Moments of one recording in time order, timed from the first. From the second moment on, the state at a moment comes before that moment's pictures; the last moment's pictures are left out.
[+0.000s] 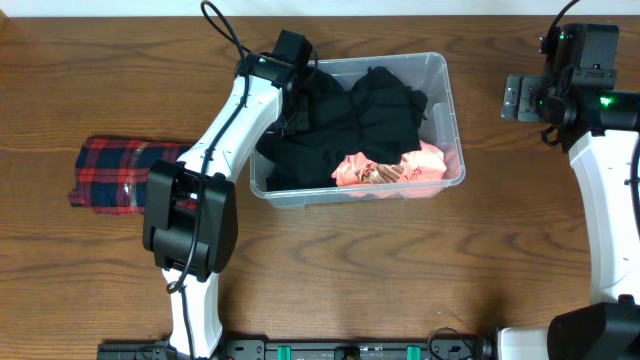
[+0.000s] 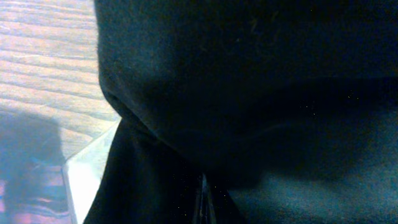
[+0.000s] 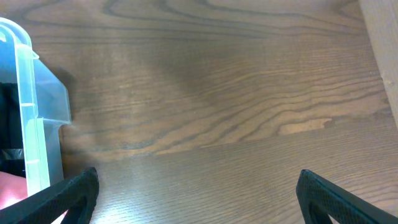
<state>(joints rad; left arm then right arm) -0.35 2.11 1.77 -1.03 -0.09 -0.38 -0.07 1.56 1.50 -0.86 0.22 -0.01</state>
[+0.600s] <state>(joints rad) -0.36 1.98 1.84 -0.97 -0.05 -0.38 -0.07 1.56 1.50 -0.86 0.22 -0.01</state>
